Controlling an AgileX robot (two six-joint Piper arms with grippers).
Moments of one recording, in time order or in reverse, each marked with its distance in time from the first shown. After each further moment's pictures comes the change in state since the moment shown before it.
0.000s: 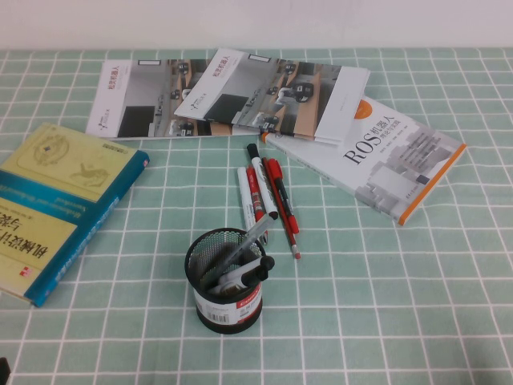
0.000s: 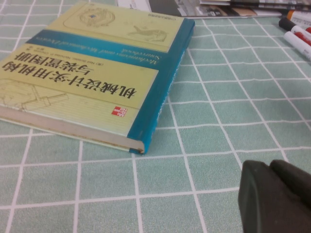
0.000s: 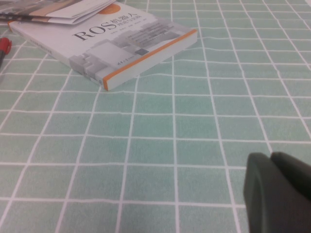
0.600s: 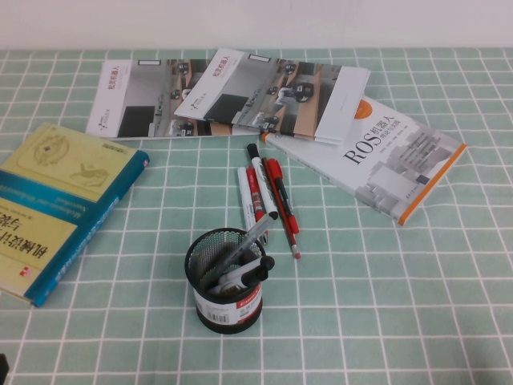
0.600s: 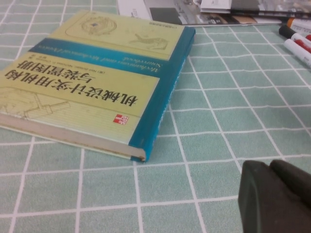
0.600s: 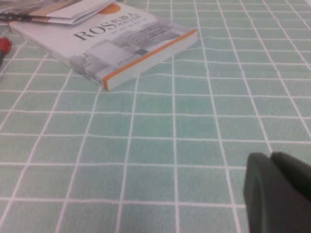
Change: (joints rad) right arm 0.000 0.000 0.000 0.000 0.000 0.000; left arm 0.000 0.000 0.002 0.000 -0.029 0.002
